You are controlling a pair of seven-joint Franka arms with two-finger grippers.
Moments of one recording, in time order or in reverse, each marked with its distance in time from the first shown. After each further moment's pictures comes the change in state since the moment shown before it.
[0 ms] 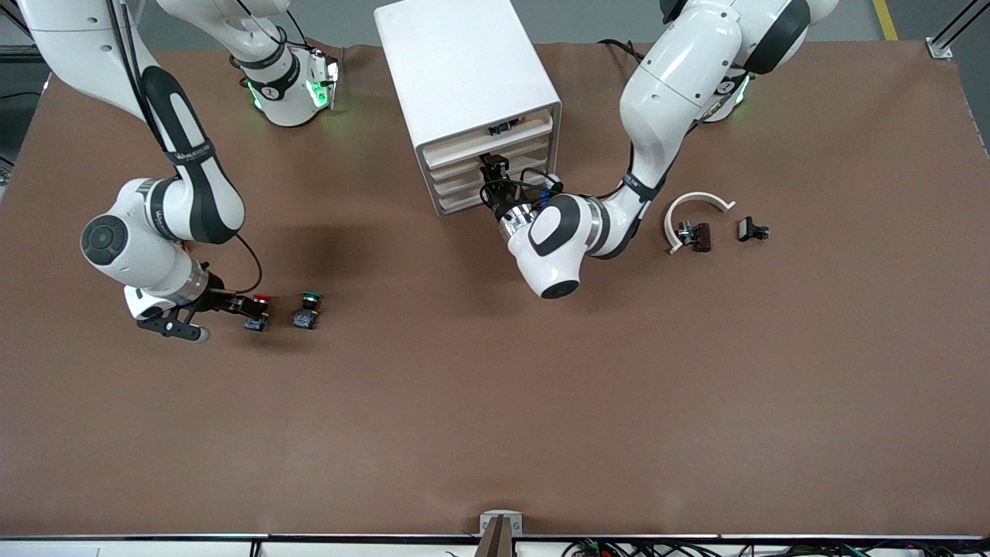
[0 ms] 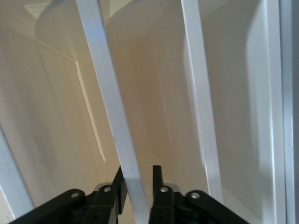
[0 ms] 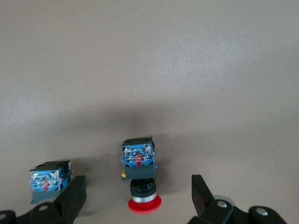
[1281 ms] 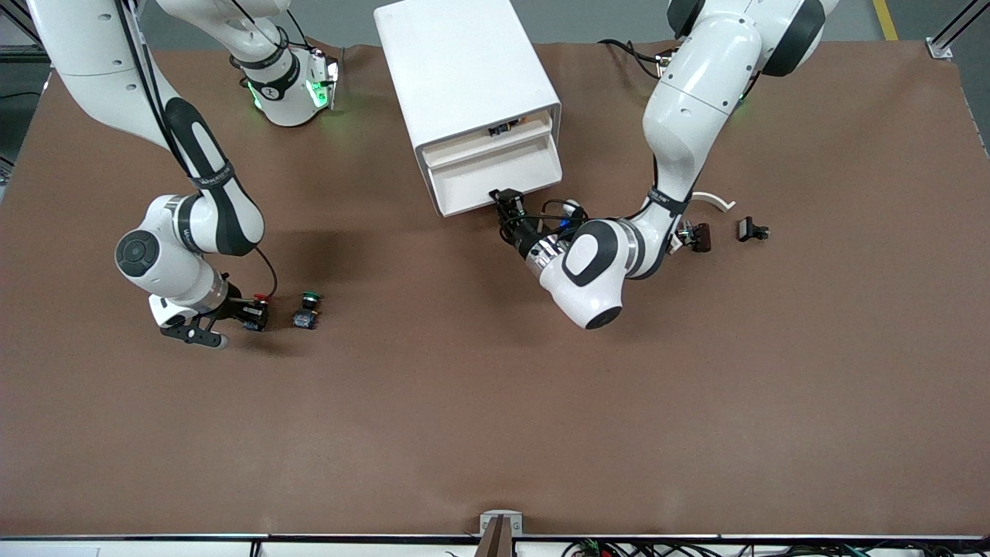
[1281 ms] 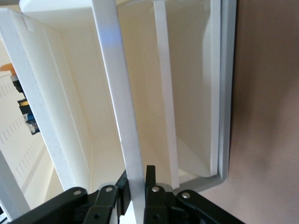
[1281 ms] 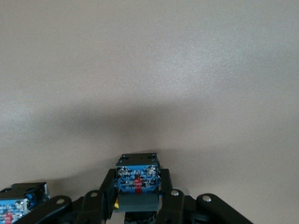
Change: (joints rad) left arm 0.041 0.009 0.108 0.059 -0.066 0.011 -0.044; right arm 0.009 0.098 0.005 0.002 0.000 0.106 0.001
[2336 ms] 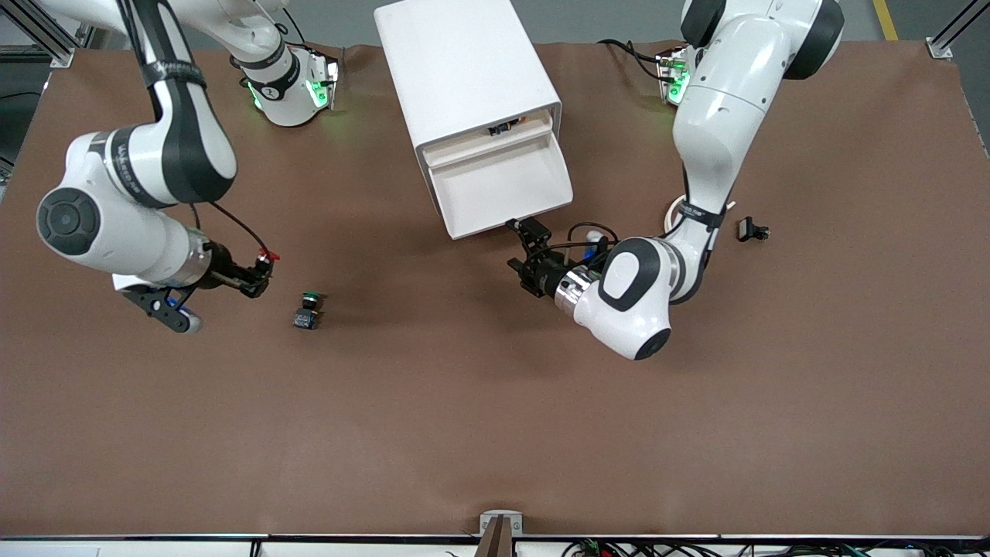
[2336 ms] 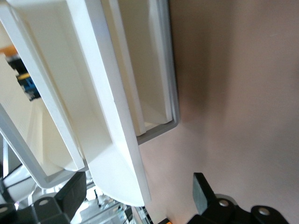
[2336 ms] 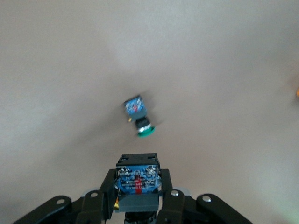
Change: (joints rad) left arm 0.078 0.002 0.043 0.176 0.083 0.033 0.031; right arm 0.171 -0.260 0.013 0.330 0.003 -0.776 0.584
